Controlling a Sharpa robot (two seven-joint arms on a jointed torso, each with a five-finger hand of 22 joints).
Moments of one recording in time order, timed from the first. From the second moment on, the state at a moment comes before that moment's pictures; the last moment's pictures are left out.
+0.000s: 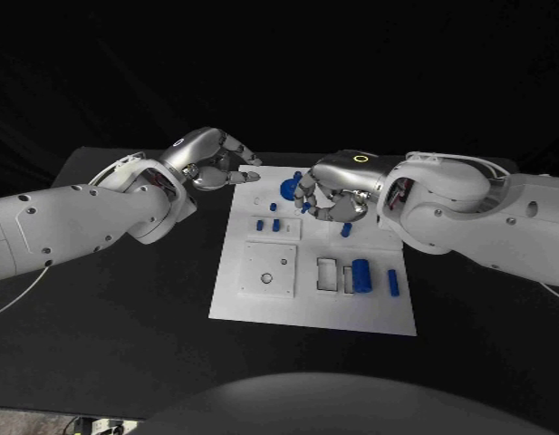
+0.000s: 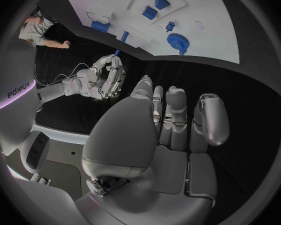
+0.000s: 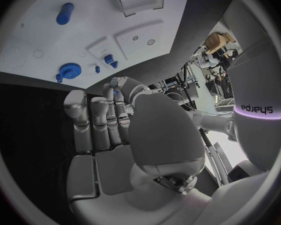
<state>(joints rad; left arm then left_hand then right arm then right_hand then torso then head) 1.31 -0.85 -0.22 1.42 -1.12 -0.59 0.31 1.49 -0.03 -0.04 0.30 0.21 1.09 0.07 0.07 0.09 0.96 0.09 0.27 0.13 1.32 -0.01 1.06 0.75 0.05 1.43 0.10 1.27 1.31 1.38 -0.71 -0.22 1.64 -1.57 -0.22 -0.02 1.43 -0.09 0.37 -0.02 0.56 0.96 0.13 0.23 0.59 0.90 0.08 0.57 0.57 1.08 0.02 1.29 0.79 0.12 1.09 0.13 1.11 1.31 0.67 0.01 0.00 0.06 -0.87</state>
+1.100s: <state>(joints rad) 1.29 -0.84 -0.23 1.42 -1.09 -0.60 0.33 1.49 -0.03 -0.02 0.29 0.22 1.09 0.07 0.07 0.09 0.96 0.08 0.28 0.13 1.31 -0.01 1.06 0.75 0.05 1.43 0.10 1.26 1.31 1.21 -0.54 -0.22 1.50 -1.68 -0.06 -0.07 1.43 -0.09 0.38 -0.03 0.54 0.96 0.13 0.21 0.57 0.90 0.08 0.57 0.56 1.06 0.02 1.27 0.77 0.12 1.06 0.13 1.09 1.31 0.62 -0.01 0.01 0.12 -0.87</state>
